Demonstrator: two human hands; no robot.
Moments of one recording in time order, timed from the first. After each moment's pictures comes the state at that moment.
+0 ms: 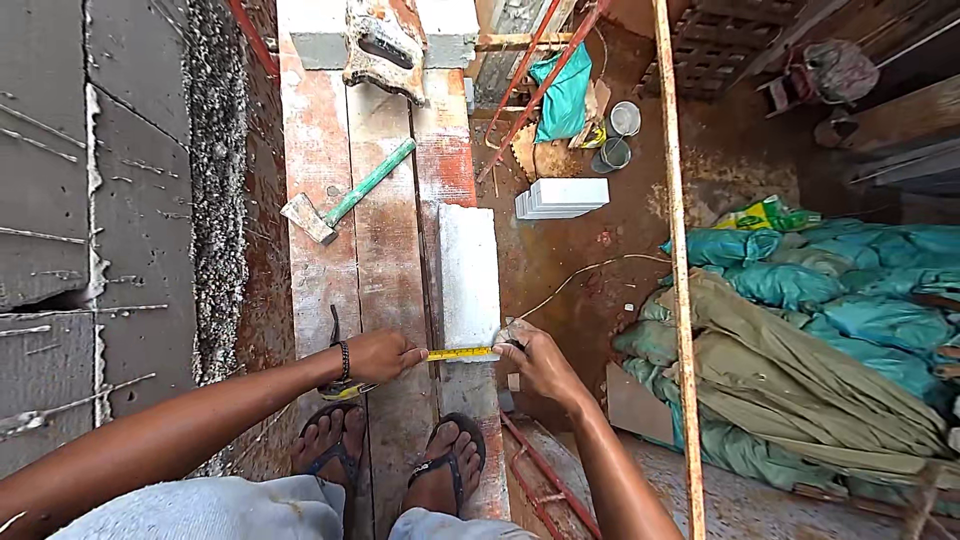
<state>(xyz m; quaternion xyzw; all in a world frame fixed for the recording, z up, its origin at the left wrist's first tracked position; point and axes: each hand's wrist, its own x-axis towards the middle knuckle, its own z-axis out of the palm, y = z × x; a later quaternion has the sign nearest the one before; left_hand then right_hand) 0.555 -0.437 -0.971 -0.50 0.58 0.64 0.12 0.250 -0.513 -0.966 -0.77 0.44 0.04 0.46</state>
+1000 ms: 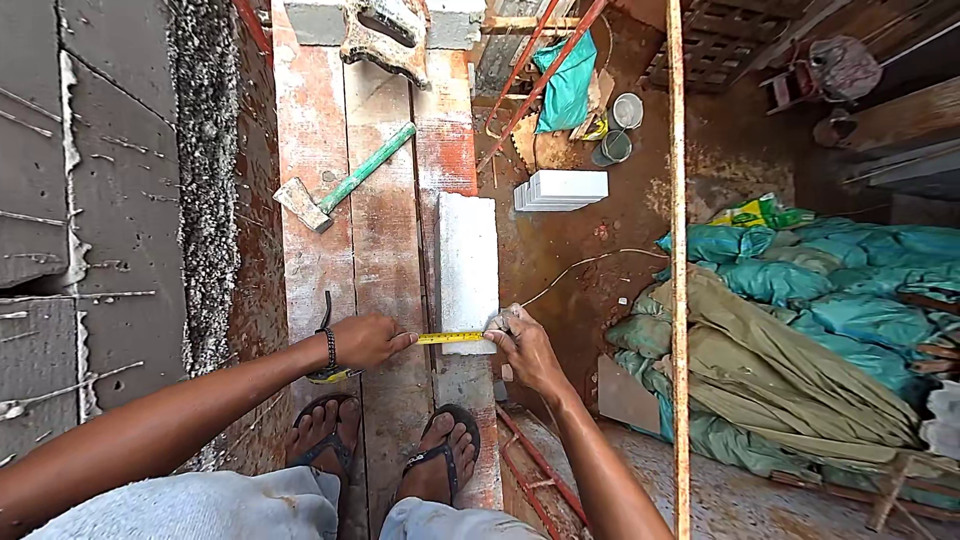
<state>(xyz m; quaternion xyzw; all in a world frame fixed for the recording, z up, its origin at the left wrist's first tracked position) 0.567 -0.442 -0.971 -0.52 0.59 0.60 0.13 0.263 -0.506 -0.980 -0.78 0.48 -0.02 0.41</state>
